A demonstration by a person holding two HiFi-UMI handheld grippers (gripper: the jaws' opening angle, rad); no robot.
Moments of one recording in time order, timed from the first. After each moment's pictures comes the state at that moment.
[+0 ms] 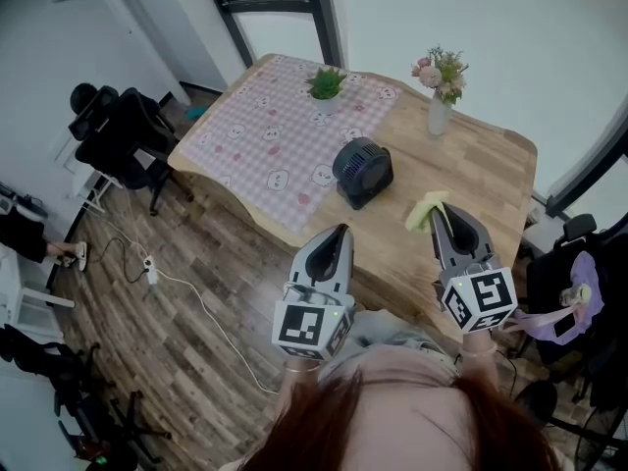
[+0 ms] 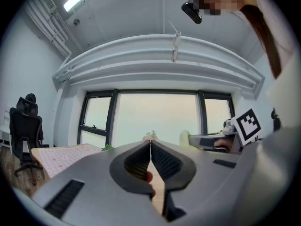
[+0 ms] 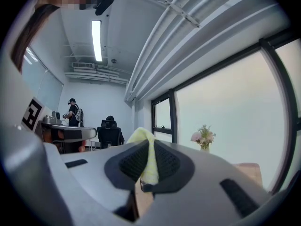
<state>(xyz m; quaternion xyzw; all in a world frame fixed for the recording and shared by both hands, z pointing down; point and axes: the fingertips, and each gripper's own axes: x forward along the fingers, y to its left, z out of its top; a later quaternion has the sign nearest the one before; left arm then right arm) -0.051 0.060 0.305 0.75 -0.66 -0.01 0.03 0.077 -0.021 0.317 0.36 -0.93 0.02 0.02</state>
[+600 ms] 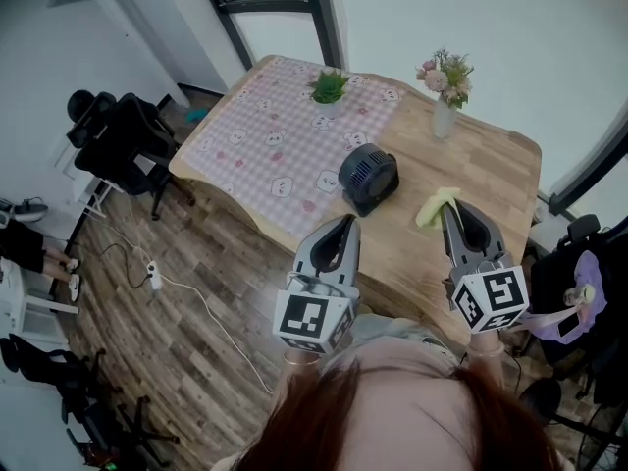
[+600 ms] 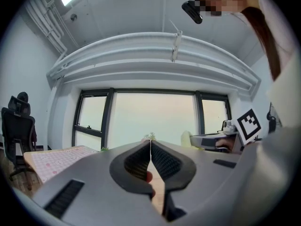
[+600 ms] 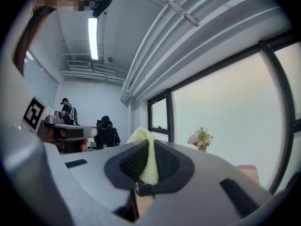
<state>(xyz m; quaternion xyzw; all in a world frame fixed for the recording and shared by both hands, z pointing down) -0.068 0.025 0.287 0.77 -0.64 -0.01 0.03 0.068 -0.046 0.303 0.38 -0.93 0.02 0.03</state>
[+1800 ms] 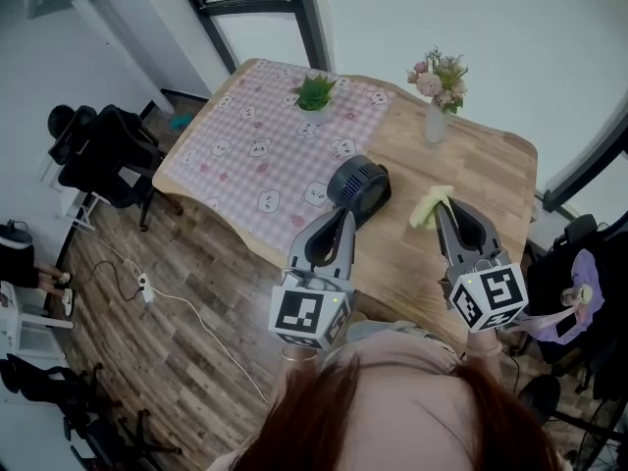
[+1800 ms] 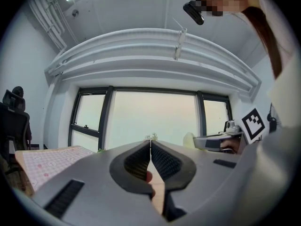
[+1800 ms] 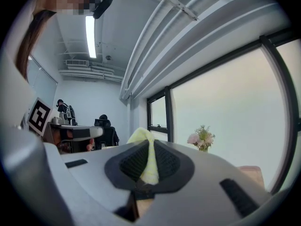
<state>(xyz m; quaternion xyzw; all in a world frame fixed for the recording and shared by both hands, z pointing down) -0.084 -0.039 0.298 0.78 -0.63 -0.02 0.03 0.055 -0.095 0.315 0.38 -0.93 0.03 0.03</state>
